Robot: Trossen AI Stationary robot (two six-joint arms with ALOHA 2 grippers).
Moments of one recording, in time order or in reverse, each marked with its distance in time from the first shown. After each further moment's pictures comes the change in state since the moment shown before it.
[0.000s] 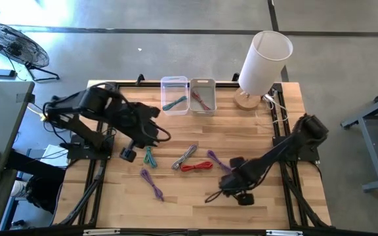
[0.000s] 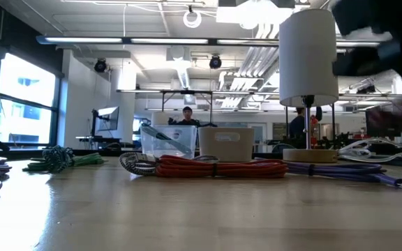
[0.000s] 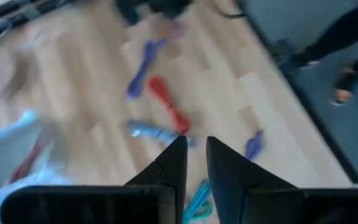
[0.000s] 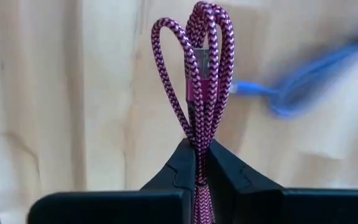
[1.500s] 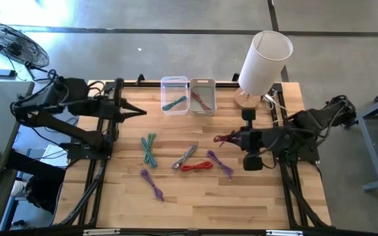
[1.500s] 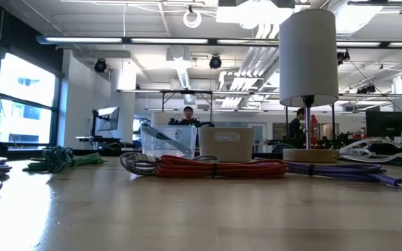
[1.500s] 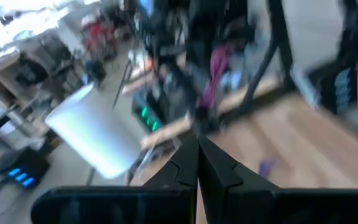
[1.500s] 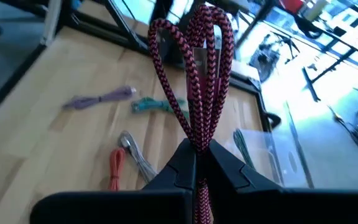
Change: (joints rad) left arm 0.094 -0.595 -0.652 0.838 -0.187 0.215; right arm -0.112 -0.448 0.351 0.189 0.543 -0.504
